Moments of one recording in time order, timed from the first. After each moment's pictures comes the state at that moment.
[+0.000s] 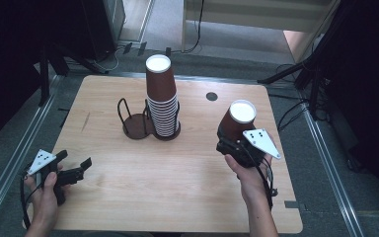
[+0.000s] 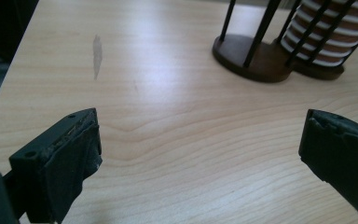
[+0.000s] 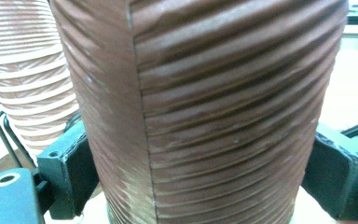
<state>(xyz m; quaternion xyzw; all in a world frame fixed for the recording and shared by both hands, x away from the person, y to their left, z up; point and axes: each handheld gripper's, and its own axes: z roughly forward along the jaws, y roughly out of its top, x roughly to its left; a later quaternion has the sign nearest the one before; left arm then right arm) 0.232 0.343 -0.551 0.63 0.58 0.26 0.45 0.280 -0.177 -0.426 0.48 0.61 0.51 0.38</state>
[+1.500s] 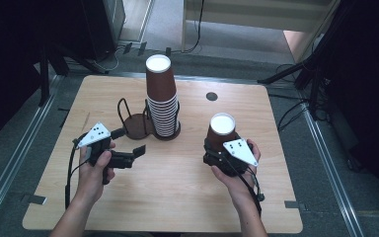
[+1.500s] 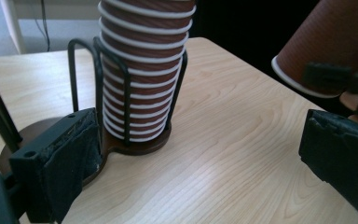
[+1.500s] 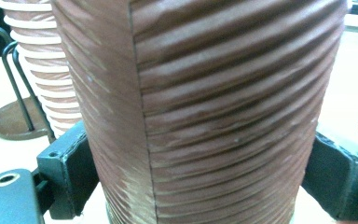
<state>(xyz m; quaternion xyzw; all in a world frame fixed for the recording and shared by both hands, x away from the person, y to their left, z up) 0.265 0.202 -0.451 0.70 0.41 0.16 0.56 0.275 -0.147 -0.468 0.45 0.66 0.47 0.37</state>
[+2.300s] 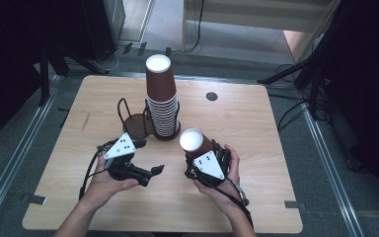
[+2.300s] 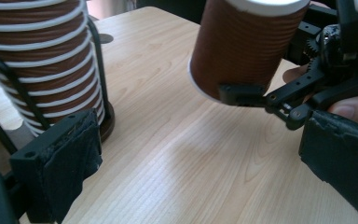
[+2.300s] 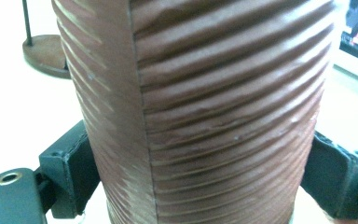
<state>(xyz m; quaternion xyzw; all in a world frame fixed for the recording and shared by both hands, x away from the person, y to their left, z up) 0.250 0.153 -0.456 0.78 0.31 0.14 0.52 0.256 -0.102 -0.500 0.33 0.74 0.41 0.43</state>
